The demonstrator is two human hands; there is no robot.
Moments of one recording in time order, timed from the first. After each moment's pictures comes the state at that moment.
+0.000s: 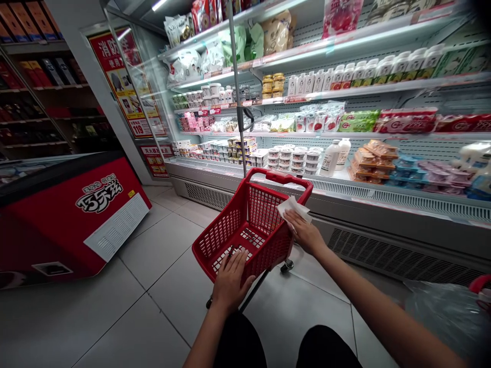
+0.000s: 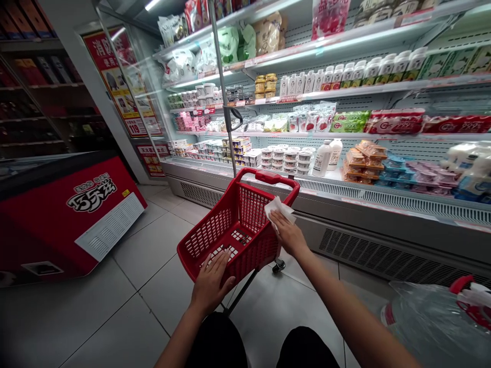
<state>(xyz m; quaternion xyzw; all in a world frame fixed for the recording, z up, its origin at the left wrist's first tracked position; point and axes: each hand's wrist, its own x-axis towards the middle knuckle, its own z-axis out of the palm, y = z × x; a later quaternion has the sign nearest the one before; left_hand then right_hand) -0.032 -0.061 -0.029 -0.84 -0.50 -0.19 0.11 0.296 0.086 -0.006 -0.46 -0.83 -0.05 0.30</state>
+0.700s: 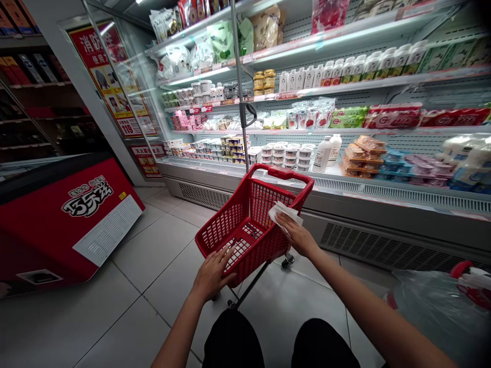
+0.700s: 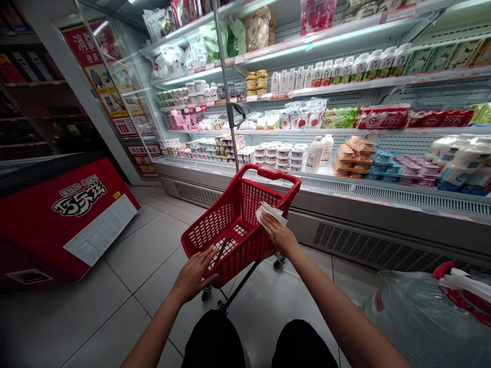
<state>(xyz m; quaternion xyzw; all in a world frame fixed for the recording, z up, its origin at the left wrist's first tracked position) -0.086 -0.035 -0.026 -0.86 -0.48 -0.13 0.06 0.299 0.075 -0.021 -0.42 -0.85 0.00 0.32</state>
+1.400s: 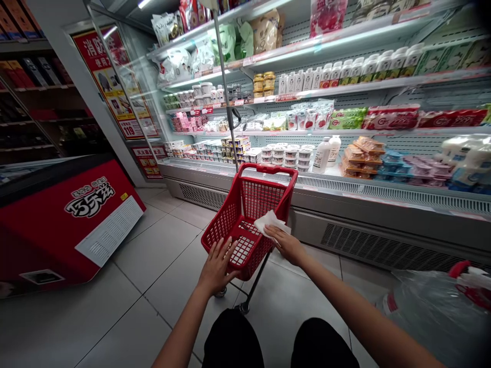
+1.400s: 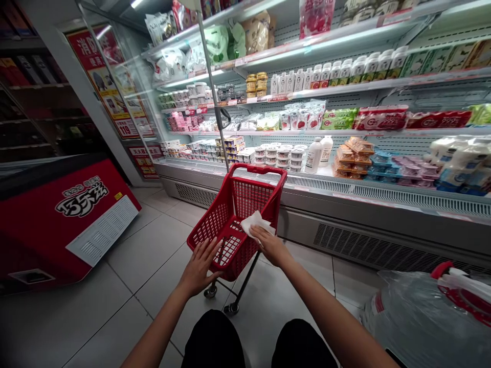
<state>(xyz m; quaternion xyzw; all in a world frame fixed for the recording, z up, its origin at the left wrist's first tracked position) -0.068 -0.023 -0.030 -0.86 -0.48 -0.15 0.11 0.260 0.051 -0.034 -0.39 -0.87 0.07 0.30</state>
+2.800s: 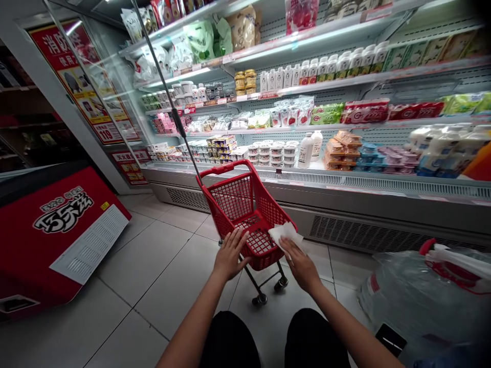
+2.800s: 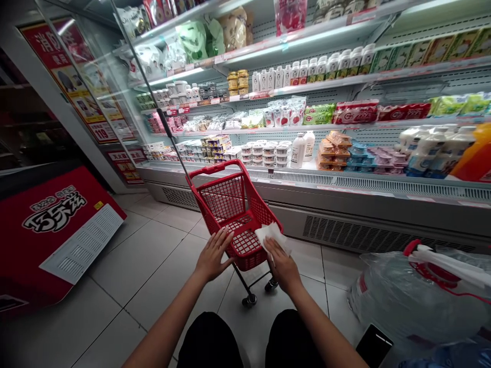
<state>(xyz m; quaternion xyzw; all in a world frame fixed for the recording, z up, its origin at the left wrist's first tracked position) 0.012 0.017 -0.021 -0.89 -0.42 -0.15 0.11 0.304 -0.030 -0.082 -0.53 -0.77 0.03 0.36</state>
